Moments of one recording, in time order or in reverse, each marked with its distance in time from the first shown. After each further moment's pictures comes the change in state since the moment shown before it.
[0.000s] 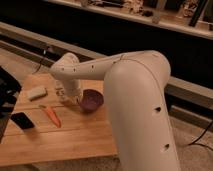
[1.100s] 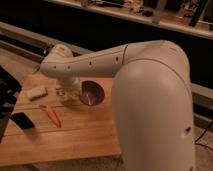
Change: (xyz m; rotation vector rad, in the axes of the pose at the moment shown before) arm 0.007 -0.004 -0.073 0.097 -0.154 0.036
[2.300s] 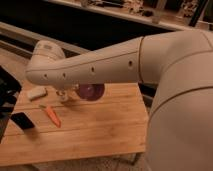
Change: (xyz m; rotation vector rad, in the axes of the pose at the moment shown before) arm 0.011 -0.006 -0.075 0.055 -0.206 0.045
